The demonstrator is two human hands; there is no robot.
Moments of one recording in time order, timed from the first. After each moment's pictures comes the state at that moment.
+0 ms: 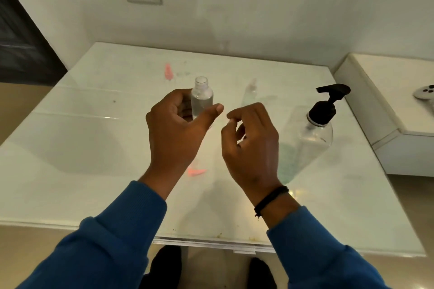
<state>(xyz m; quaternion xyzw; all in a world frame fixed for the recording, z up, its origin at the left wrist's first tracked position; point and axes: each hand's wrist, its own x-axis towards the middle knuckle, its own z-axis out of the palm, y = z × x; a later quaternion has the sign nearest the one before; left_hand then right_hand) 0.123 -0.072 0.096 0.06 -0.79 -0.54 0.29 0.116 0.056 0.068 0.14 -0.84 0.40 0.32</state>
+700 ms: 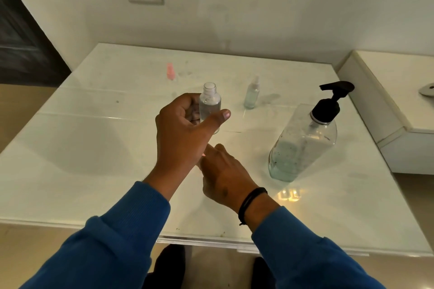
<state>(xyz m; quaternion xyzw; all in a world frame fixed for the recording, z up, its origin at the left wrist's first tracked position) 0.121 -0.069 0.086 0.07 -0.79 -0.56 0.25 0.126 0.034 0.031 0.31 -0.94 0.11 -0.09</state>
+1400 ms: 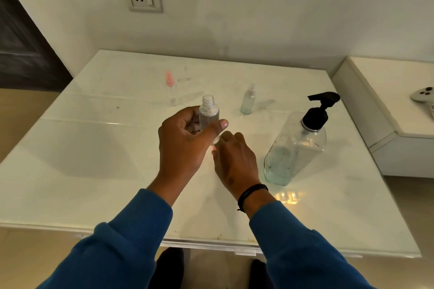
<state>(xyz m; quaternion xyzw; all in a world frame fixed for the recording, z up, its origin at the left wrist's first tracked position) 0.126 -0.063 0.085 0.08 -0.77 -0.59 0.22 0.100 0.047 0.011 0.16 -0.97 0.16 0.11</state>
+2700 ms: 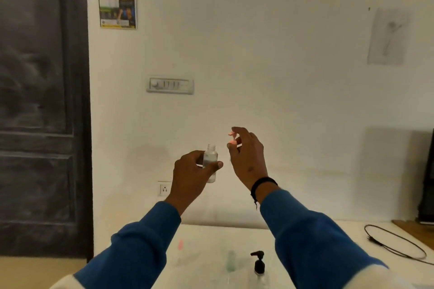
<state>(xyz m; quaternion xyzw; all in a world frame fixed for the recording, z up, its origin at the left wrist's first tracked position) 0.200 -0.078 0.445 -0.09 -0.78 -0.51 0.36 0.173 0.071 0.483 0.20 -0.79 0.46 0.37</state>
